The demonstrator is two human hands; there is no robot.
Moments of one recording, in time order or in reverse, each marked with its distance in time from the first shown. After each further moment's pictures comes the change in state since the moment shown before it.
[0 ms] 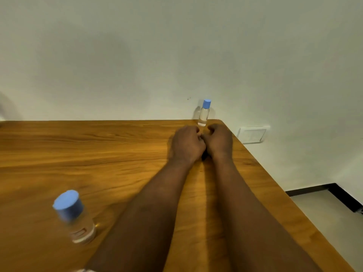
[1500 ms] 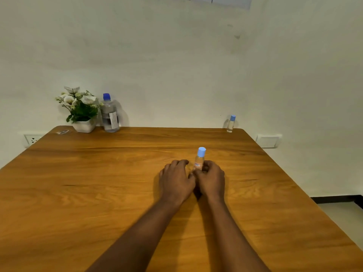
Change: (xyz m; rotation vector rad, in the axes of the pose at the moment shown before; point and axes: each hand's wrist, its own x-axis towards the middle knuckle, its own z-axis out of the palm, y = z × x) left_hand -0.235 -0.042 -0.195 0.185 0.031 -0.160; right_hand -0.276 -0.087 -0.032 0.278 -0.111 0.004
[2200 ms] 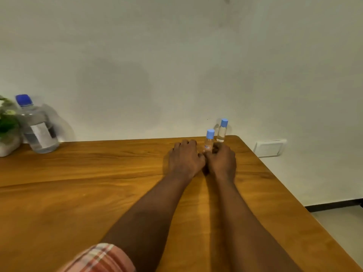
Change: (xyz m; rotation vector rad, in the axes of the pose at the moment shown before) left_hand 0.213 0.069 0.132 0.124 -0.086 0.147; right_hand 0.234 0.059 0.009 -0.113 0.157 -0.042
